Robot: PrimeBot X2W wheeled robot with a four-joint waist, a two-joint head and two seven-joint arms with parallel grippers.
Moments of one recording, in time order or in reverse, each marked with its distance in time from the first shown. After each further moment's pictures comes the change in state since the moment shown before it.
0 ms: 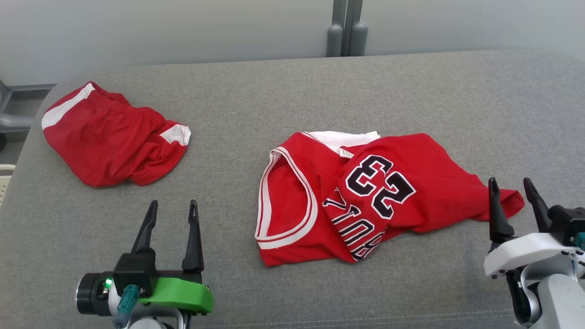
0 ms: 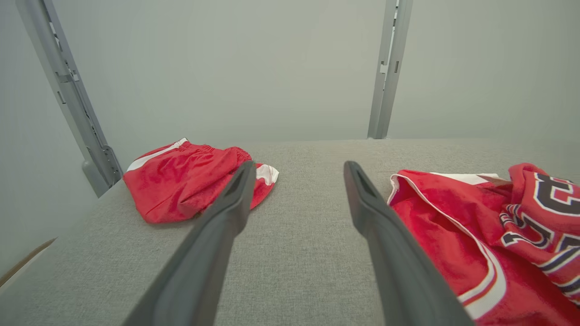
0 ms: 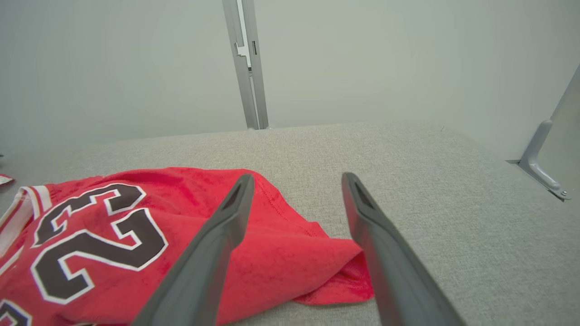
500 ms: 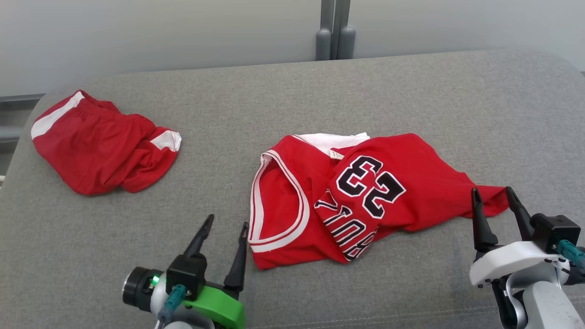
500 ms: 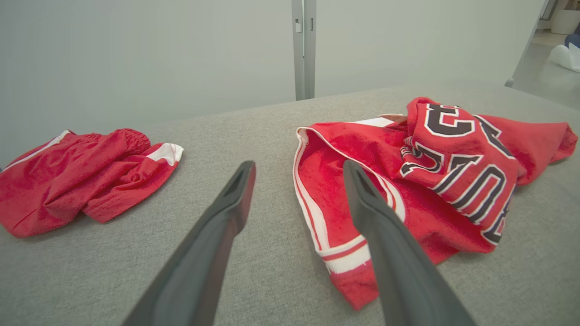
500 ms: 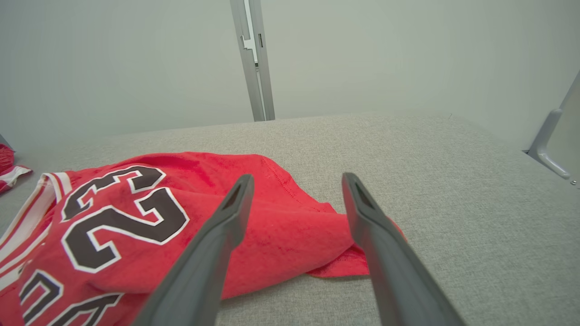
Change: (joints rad) left arm -0.033 -0.001 -0.125 0.121 0.035 -0.107 0.000; right arm 0.026 0.028 0.048 -0.002 0.003 0.000 -0.010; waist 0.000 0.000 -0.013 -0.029
